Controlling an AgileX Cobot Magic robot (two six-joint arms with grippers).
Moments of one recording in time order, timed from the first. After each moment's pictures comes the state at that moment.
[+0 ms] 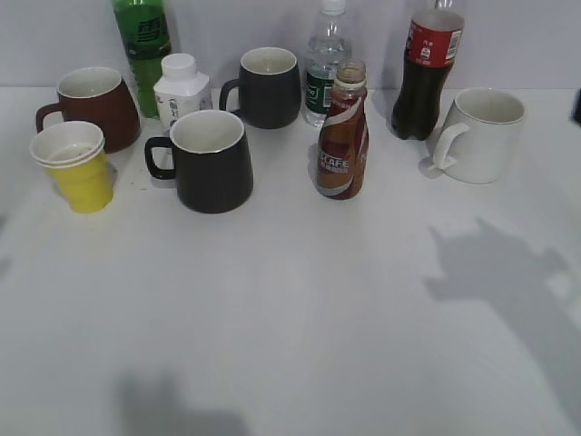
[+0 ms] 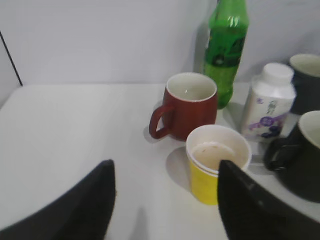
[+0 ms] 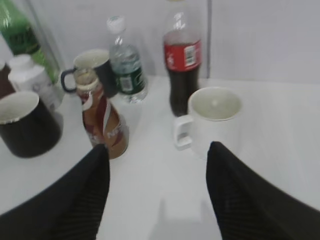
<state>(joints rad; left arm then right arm) -0.04 0.70 -0.46 -0.11 0.14 0.08 0.29 0.74 -0.53 0.28 0.15 -0.20</state>
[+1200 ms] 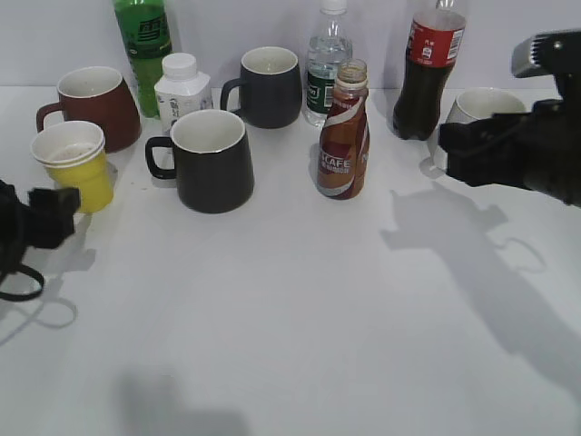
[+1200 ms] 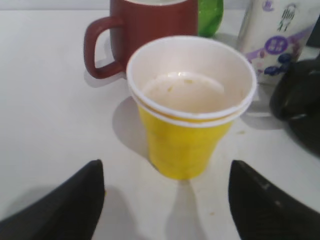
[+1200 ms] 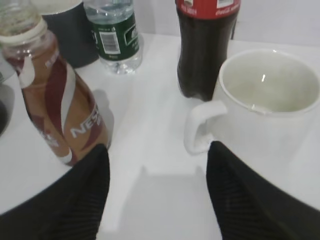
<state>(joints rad) -0.30 1.50 -0.35 -0.26 -0.65 0.08 0.39 1.40 -0.53 0.19 -0.45 -0.11</state>
